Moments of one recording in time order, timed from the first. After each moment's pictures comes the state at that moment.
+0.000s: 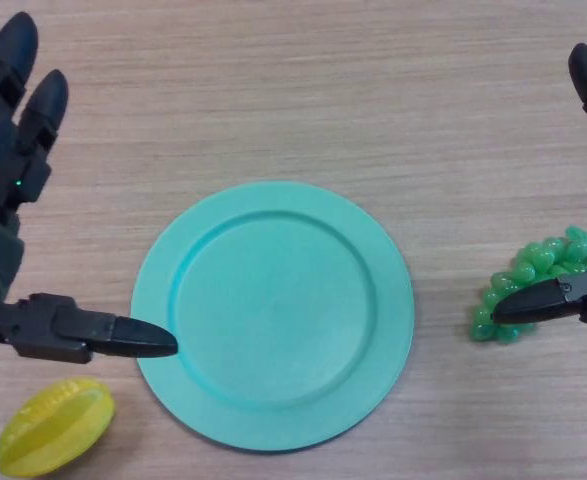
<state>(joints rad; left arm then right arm) 0.04 0.25 0.25 -0.63 -0.25 0.12 -0.24 -0.09 -0.29 -0.18 -0.72 0.23 0.41 0.14</state>
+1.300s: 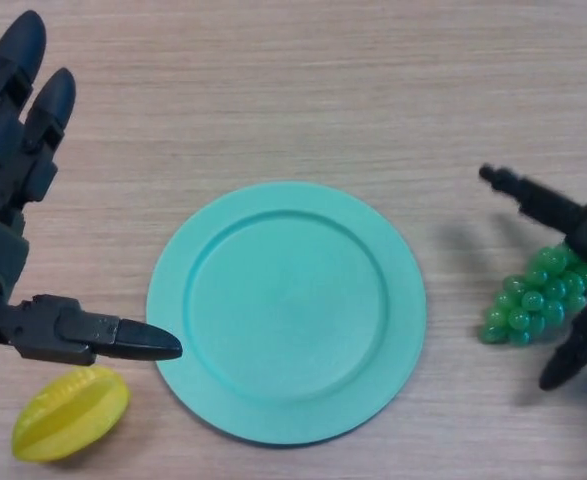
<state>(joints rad) 0.04 0.25 0.26 -0.64 -0.26 0.12 -0.24 -0.37 -0.49 -0.09 0.57 -0.46 -0.54 0.41</state>
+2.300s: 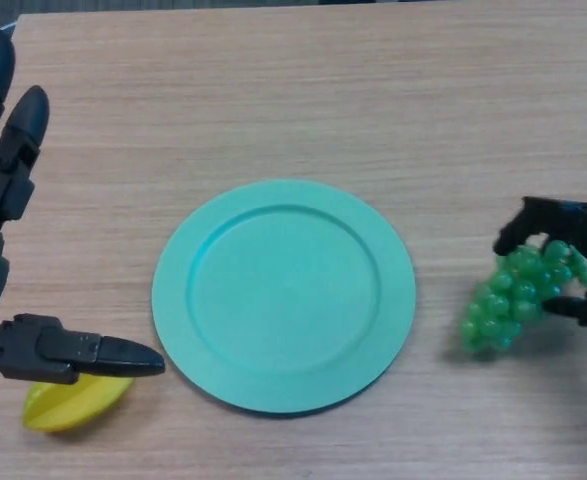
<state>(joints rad) 0.10 0.23 0.29 -0.66 -0.26 0.10 -0.24 -0.35 -0.52 -0.06 0.40 -0.61 -0.50 0.26</state>
